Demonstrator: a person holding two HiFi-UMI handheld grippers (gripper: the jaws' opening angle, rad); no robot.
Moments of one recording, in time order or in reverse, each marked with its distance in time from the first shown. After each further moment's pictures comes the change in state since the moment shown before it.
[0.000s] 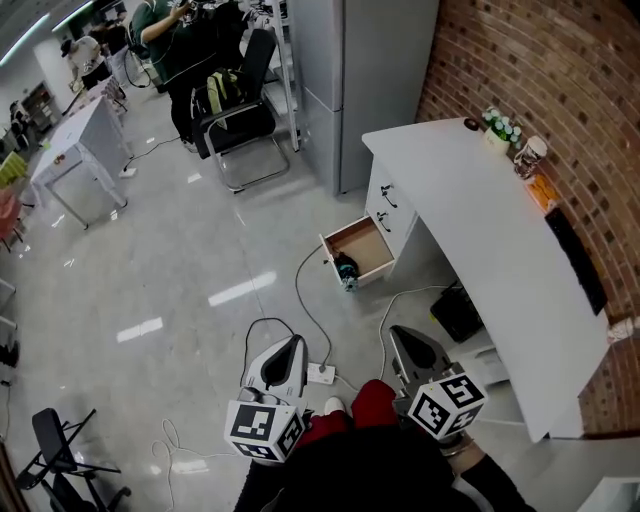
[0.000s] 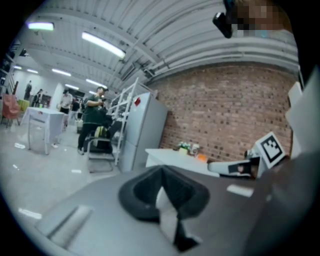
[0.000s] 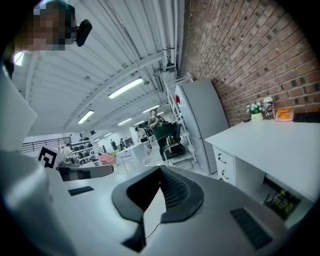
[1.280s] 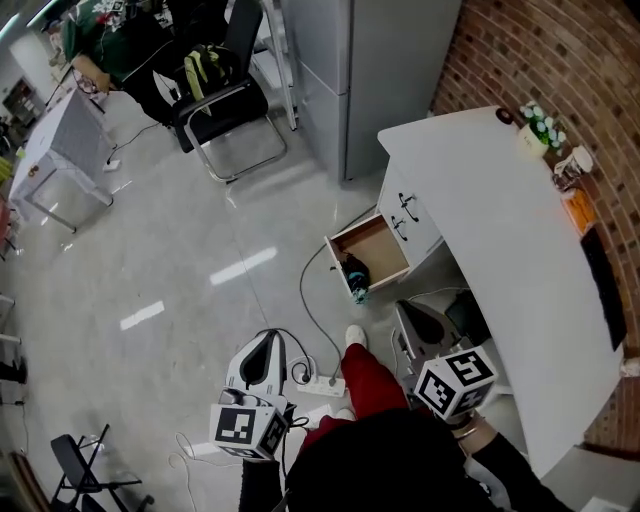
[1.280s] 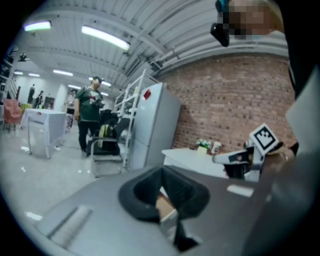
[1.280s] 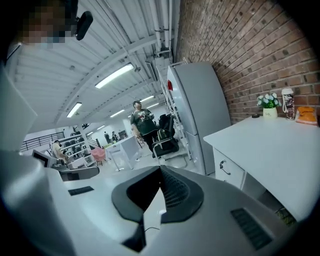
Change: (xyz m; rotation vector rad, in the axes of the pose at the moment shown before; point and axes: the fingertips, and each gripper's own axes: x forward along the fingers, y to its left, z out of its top) left arm 0.158 0.141 0.029 0.005 0.038 0.078; right arm 0.200 -0.104 0.056 -0.001 0.111 -0.050
